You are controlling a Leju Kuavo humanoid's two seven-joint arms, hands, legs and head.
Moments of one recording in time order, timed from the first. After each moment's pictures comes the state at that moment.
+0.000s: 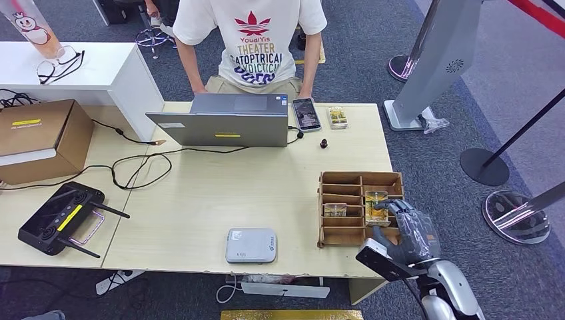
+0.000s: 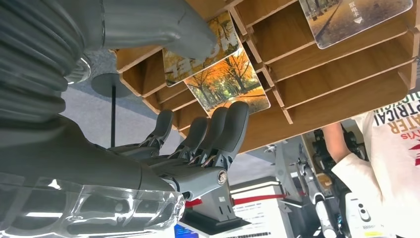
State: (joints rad) left arm -0.06 -0.13 0.61 -0.17 -1.37 0.17 0.14; right arm 0.07 -0.31 0.19 -1.48 0.72 -0.23 -0.18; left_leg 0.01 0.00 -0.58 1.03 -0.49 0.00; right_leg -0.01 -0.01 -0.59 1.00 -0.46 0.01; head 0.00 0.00
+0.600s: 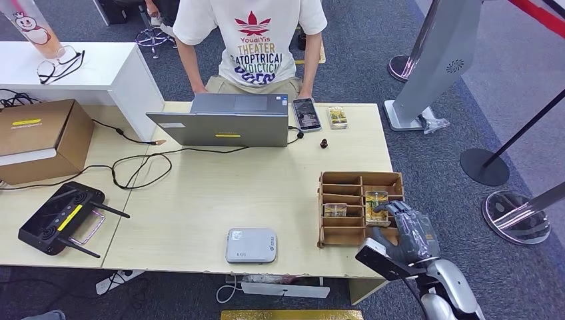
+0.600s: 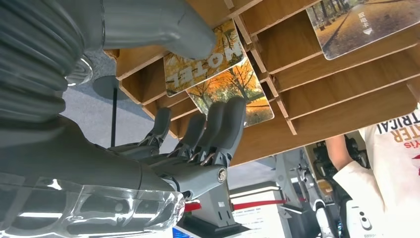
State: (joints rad) left arm -0.06 -0.12 0.61 -0.17 -1.36 0.17 0.14; right arm 0.06 -0.31 0.19 -1.44 0.71 -0.21 -0.19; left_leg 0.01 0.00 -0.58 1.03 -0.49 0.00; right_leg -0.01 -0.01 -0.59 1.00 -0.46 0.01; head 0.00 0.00
